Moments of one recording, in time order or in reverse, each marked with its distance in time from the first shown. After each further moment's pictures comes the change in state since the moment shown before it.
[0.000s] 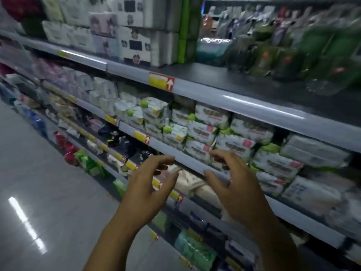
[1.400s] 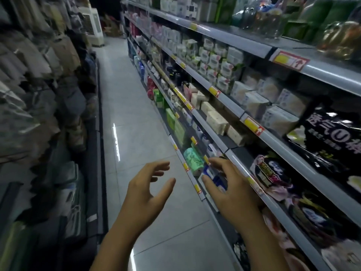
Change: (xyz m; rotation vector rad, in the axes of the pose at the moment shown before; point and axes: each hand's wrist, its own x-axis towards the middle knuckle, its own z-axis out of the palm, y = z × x) left_hand -0.570 0.432 0.351 0.189 0.521 -0.378; right_hand -0.525 0.147 -0.394 0.271 -0.478 -0.210
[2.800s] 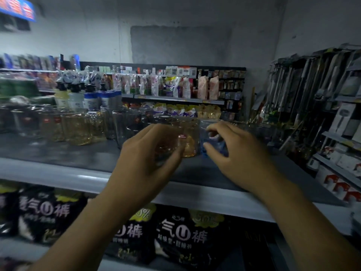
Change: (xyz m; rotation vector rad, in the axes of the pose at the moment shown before) left_hand -0.179 0.590 0.411 -0.444 -0.464 1.061; right_hand -0.379 0.062 -0.655 -0.934 0.719 0.217
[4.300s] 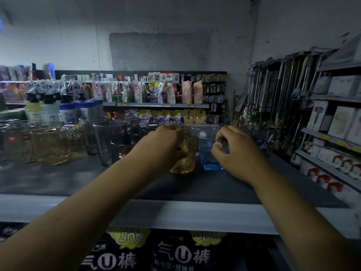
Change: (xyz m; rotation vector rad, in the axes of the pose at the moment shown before) left_hand 0.087 -0.047 0.050 0.414 -0.541 0.055; right_hand 0.026 0.051 0.027 0.003 0.069 0.199
